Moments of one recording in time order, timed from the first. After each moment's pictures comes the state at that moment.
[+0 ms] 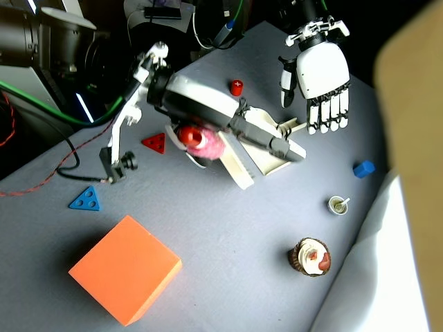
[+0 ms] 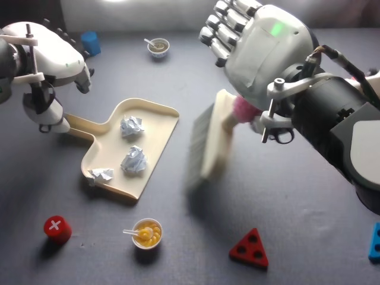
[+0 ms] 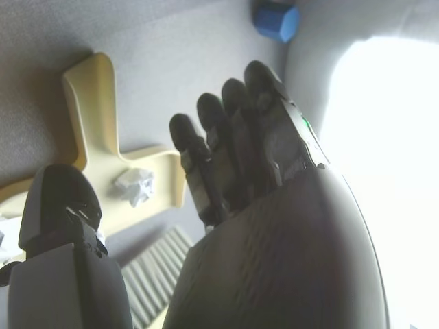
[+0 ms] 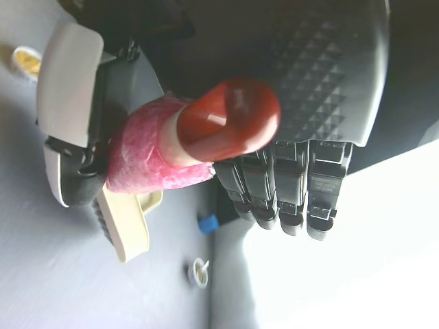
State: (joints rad) left arm 0.28 -1.06 1.32 1.05 0.20 0.29; right arm -0.12 -1.28 0.90 -1.93 -0.88 0.03
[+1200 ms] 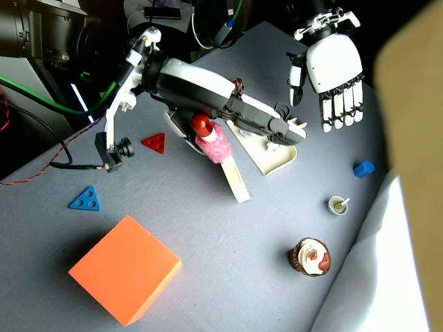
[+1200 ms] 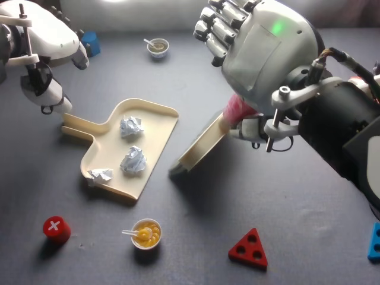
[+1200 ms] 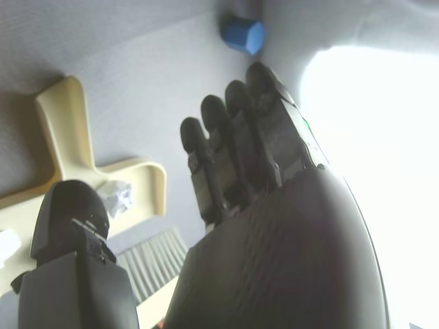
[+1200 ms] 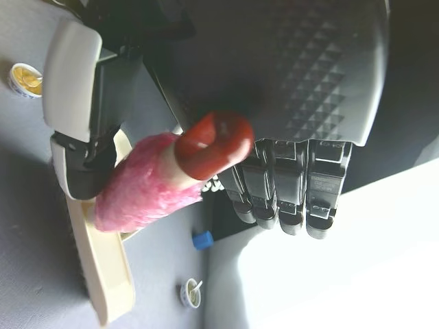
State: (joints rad) left arm 0.23 -1.06 1.33 1.13 0.21 0.29; right arm -0.12 -1.23 0.80 -2.05 -0.89 0.03
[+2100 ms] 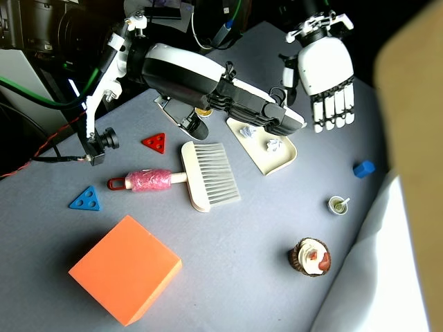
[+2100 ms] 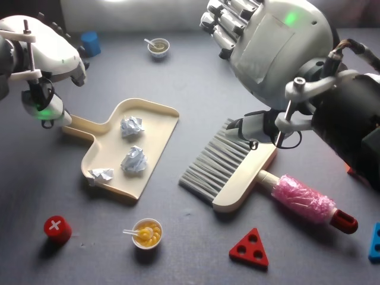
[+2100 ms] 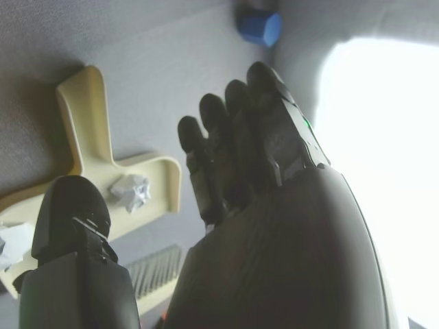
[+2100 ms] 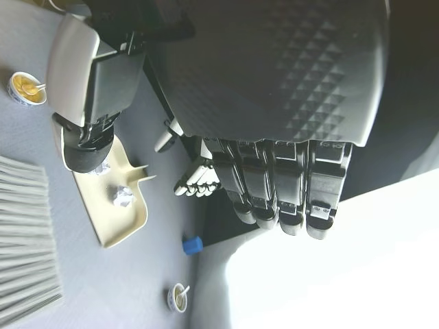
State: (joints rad) left arm 0.25 -1.05 1.28 1.10 0.26 0.29; right arm -0.09 -1.19 0.76 -1.99 -0.90 0.02
